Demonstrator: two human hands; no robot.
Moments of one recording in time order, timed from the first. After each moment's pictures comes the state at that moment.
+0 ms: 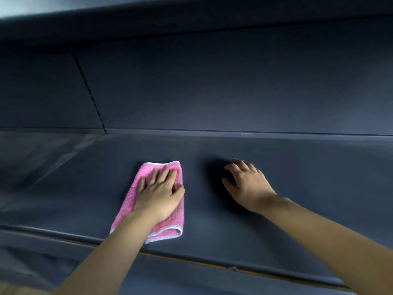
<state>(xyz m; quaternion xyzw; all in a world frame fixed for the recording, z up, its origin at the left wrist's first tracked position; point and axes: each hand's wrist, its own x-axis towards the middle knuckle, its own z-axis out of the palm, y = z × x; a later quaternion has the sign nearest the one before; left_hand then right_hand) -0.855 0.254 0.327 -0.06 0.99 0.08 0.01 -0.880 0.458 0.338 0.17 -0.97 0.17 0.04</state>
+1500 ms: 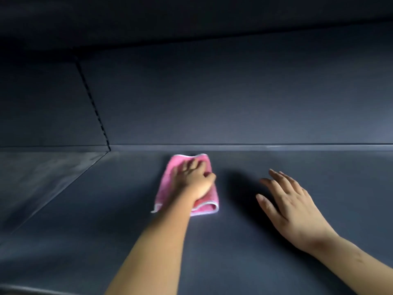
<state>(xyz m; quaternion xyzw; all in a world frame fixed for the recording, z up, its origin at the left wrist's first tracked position) -0.970 0.236 0.331 0.02 1.00 0.07 -0.02 -0.879 0.435 0.325 0.11 -0.98 0.13 0.14</state>
